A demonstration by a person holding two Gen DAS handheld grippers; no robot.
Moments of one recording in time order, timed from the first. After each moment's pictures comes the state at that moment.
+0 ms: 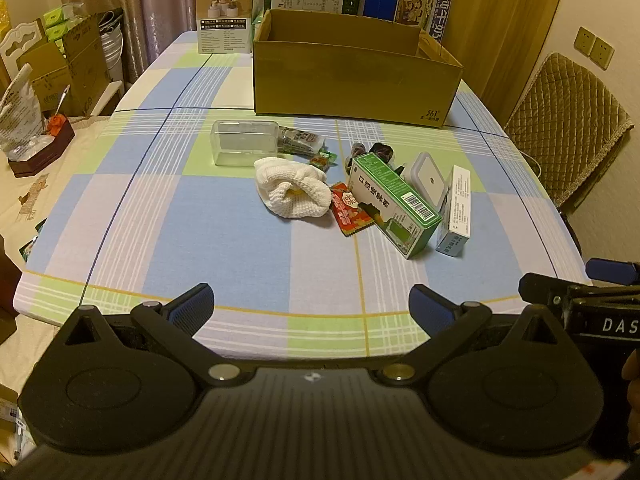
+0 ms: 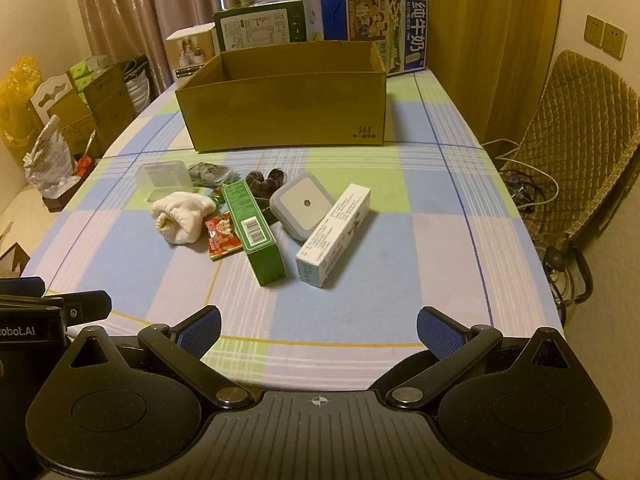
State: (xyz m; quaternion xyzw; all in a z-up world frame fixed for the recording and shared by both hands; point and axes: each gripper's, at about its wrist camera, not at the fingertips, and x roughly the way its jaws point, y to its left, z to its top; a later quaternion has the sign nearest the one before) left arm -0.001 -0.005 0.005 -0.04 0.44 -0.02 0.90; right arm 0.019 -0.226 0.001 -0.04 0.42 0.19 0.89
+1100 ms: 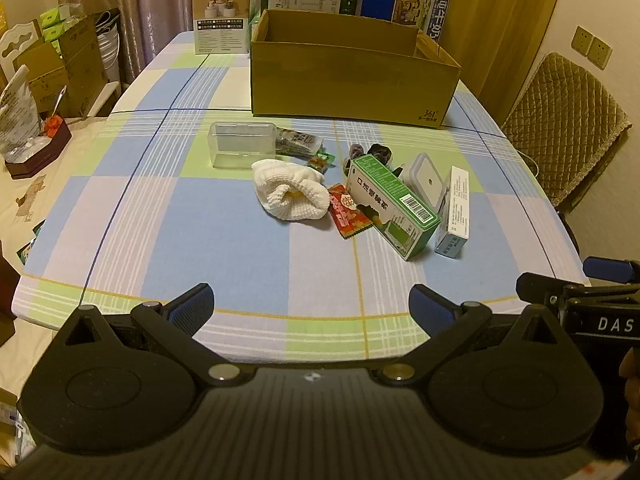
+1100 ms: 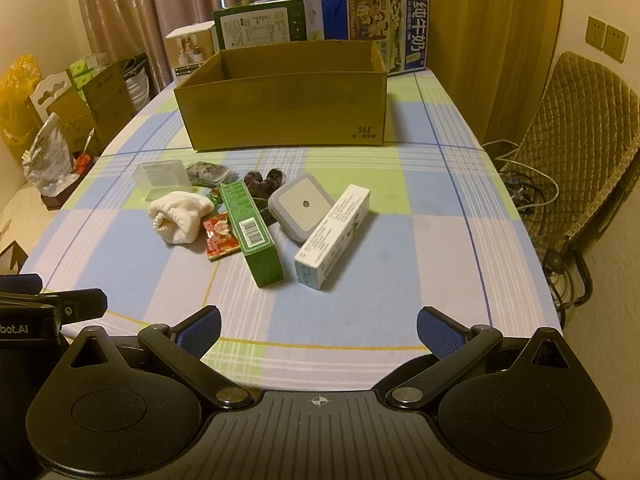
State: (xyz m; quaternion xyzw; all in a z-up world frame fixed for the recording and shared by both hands) left arm 0.002 -0.004 0.004 -0.04 0.44 -0.02 0.90; right arm 0.023 -0.226 -0.001 -0.05 0.42 0.19 0.88
